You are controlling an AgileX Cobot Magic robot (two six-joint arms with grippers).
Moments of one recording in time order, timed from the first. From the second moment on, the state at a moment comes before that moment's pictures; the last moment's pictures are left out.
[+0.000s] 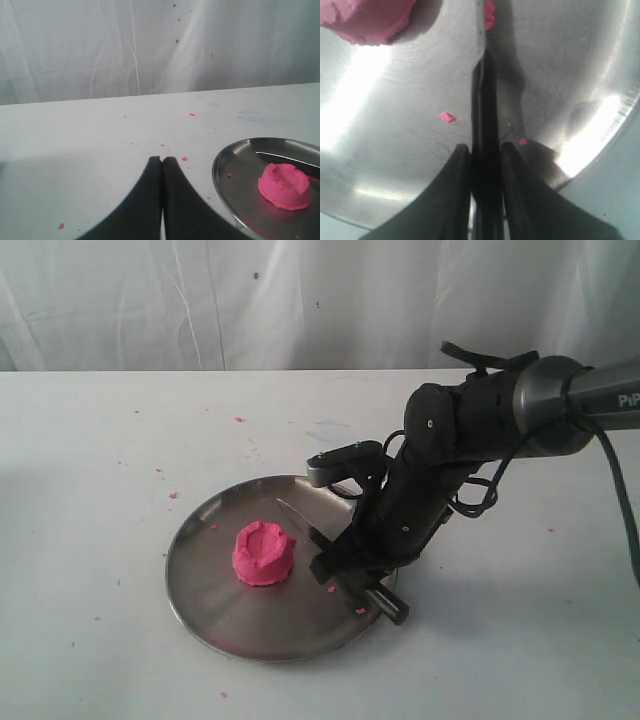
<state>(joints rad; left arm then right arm) -0.08 0.00 0.02 -0.21 0.09 0.18 0.54 1.92 -1.16 0.29 0.68 -0.29</state>
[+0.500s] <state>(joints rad) -0.08 0.00 0.02 -0.21 0.09 0.18 0.54 1.88 -1.16 0.31 0.63 -0.23</state>
